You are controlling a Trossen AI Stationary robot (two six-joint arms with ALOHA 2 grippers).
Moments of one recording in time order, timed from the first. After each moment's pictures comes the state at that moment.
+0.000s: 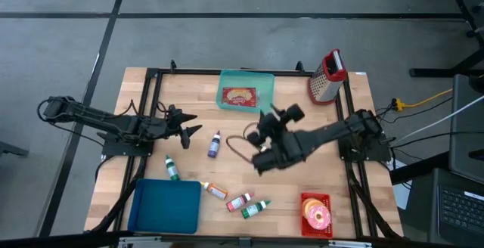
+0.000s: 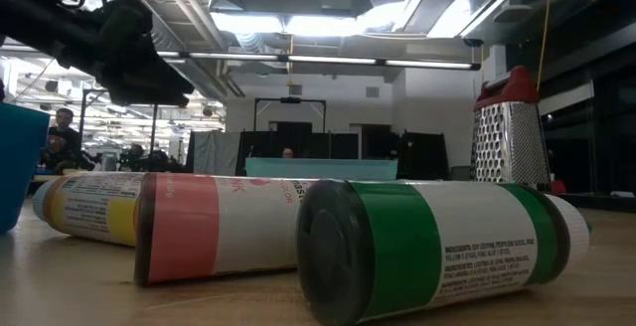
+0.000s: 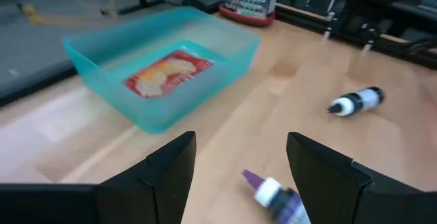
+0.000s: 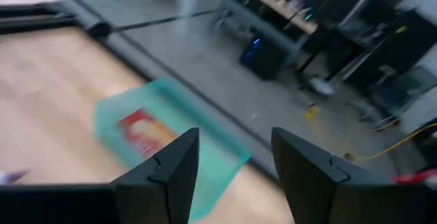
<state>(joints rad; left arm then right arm) -0.14 0.63 0.20 0.04 -0.58 -0.41 0.37 1.94 1.90 -1.57 1.27 1.14</state>
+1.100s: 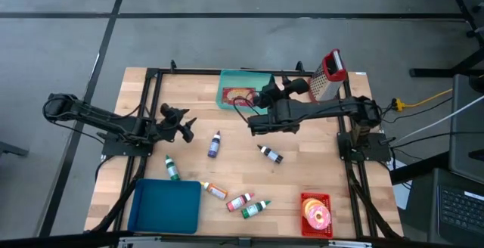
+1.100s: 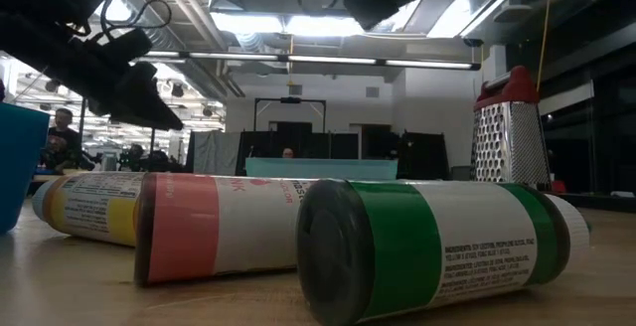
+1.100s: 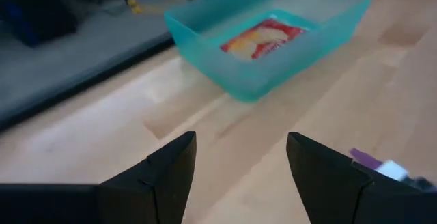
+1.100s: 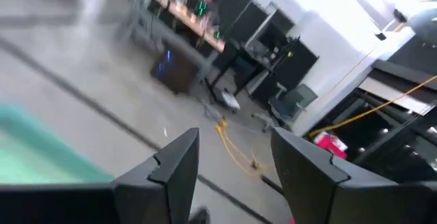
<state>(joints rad) -0.14 0.76 0.20 -0.10 -0.86 -0.48 0.08 1.89 1.75 -1.54 1.52 1.04</state>
